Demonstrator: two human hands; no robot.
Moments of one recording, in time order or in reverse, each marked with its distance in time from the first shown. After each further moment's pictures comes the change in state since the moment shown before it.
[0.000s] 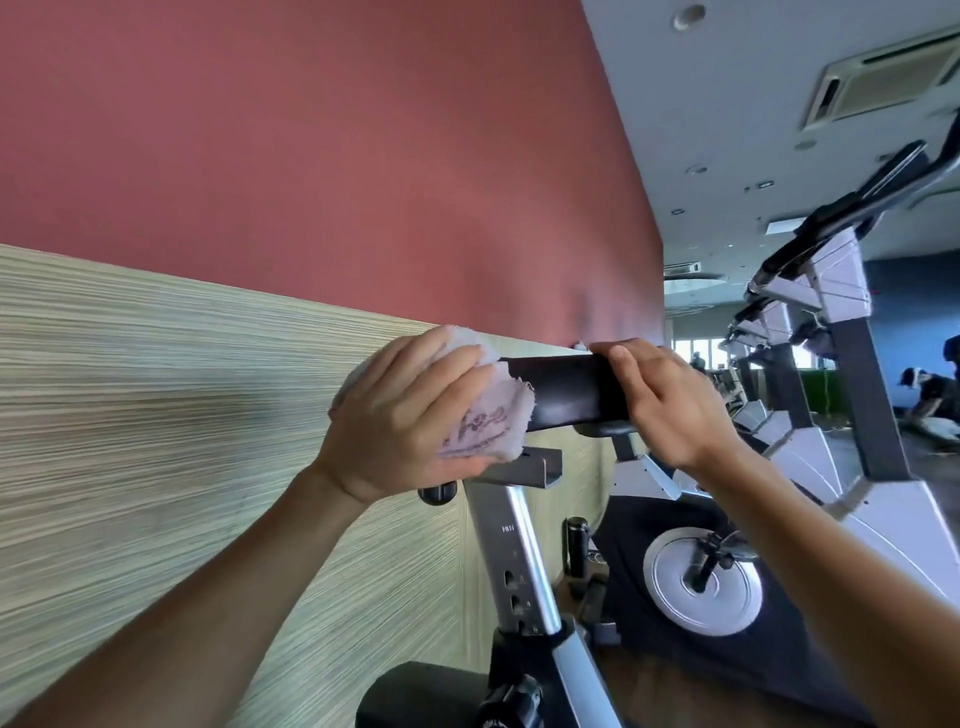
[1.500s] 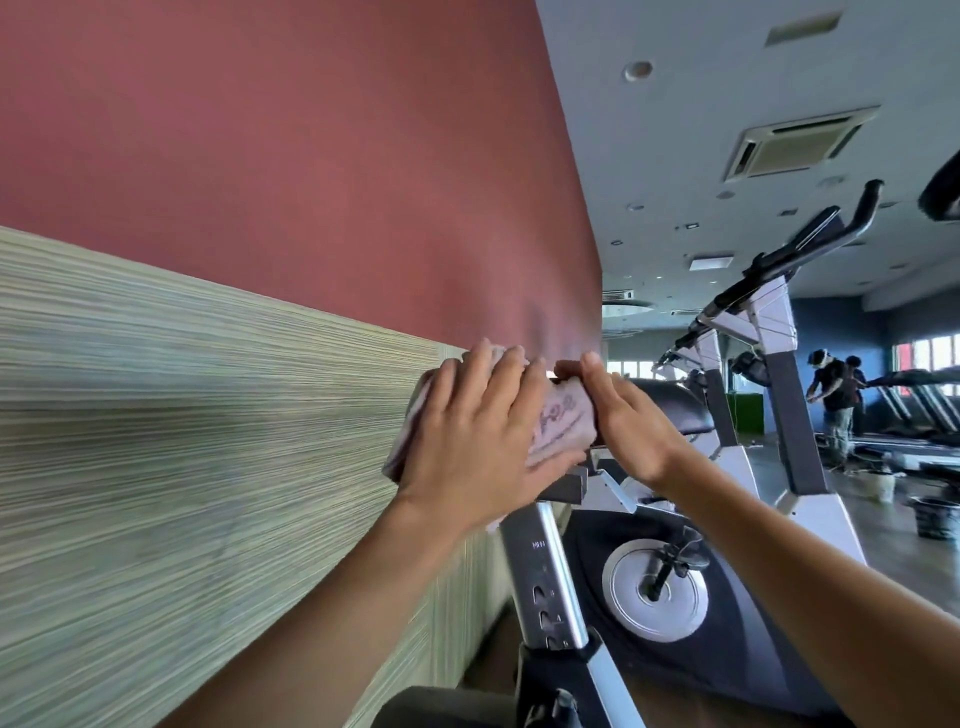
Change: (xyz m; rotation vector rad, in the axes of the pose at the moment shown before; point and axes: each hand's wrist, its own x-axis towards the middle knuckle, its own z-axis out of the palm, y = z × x) left_hand 0.002 0.019 -0.008 -0.065 -0.310 -0.323; right_hand 0.003 -0.088 0.028 0.425 -0.171 0.178
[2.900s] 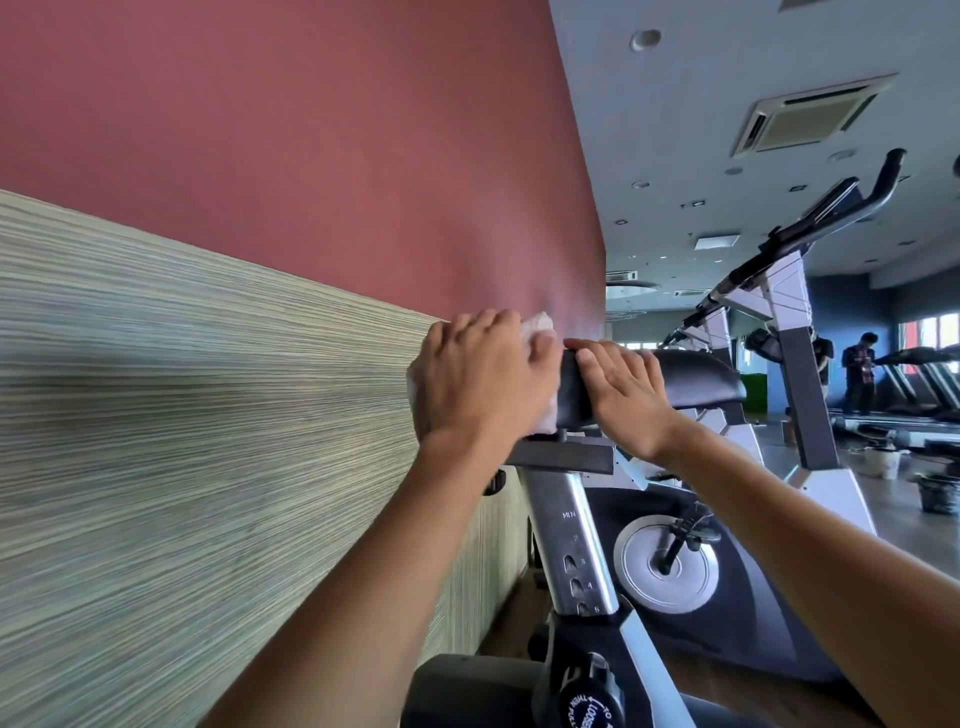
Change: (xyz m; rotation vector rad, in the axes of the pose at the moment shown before) left_hand 0.027 -0.018 -0.006 -0.359 -0.212 -0.479; right_hand 0.007 0.002 0.031 -0.608 0.019 -0.014
